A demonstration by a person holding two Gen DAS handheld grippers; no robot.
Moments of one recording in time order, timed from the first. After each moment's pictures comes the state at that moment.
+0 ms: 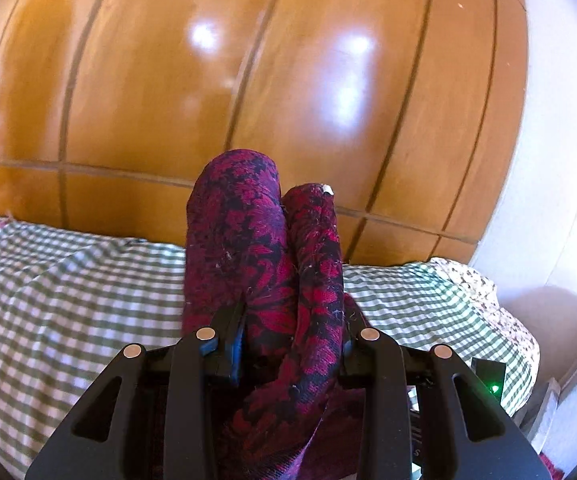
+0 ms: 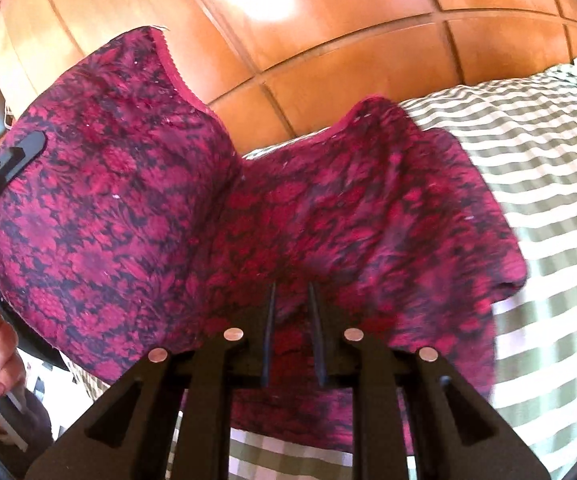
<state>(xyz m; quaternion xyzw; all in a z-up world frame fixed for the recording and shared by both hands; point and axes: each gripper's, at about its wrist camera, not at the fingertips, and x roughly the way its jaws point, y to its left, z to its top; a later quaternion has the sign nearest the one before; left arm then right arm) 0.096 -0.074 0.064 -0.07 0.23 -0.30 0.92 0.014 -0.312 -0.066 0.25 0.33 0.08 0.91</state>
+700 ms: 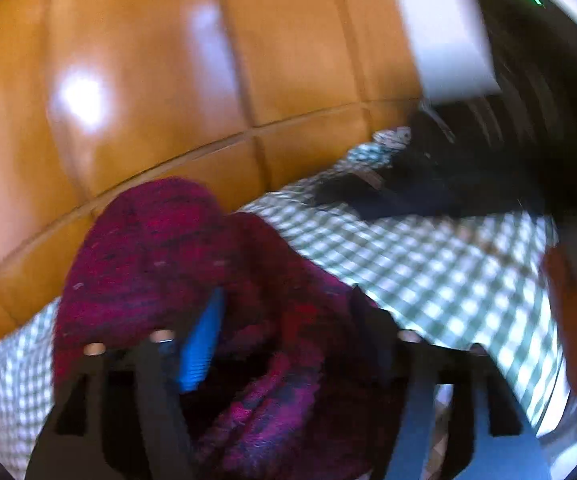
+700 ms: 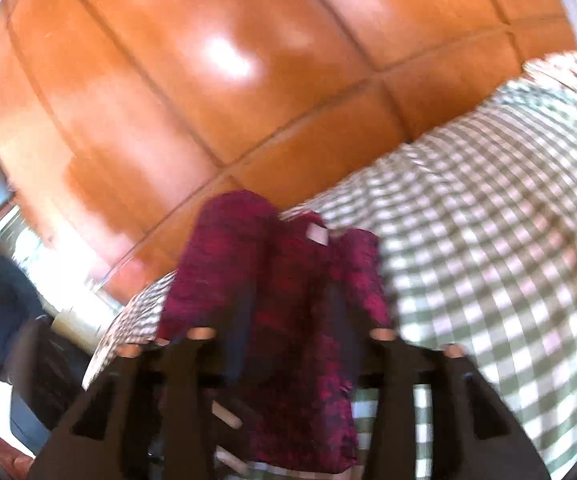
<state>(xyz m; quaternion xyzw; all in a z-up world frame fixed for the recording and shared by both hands) 0.035 -0.251 -0.041 0.22 0.17 -0.39 0.88 -0.018 -0.402 0.007 0.28 0.26 0.09 0.92</state>
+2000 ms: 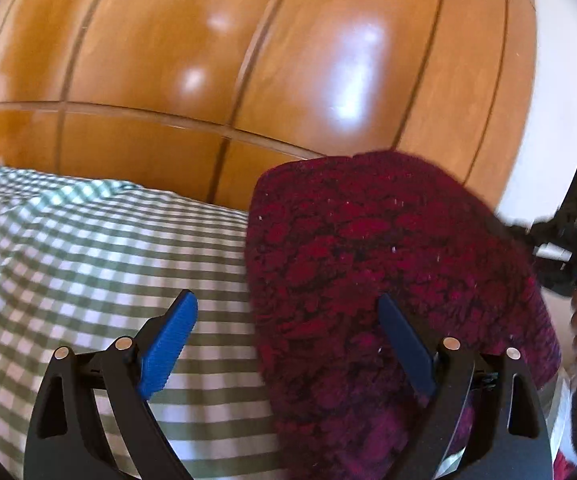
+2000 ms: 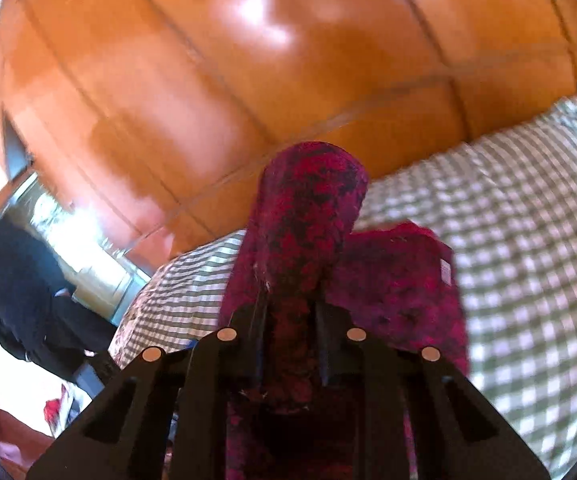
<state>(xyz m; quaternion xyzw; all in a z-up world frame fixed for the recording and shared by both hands) 0.118 -0.074 -0.044 -0.10 0.25 -0.31 0.91 0.017 -0.380 0.023 0.30 0.31 0.09 0.90</state>
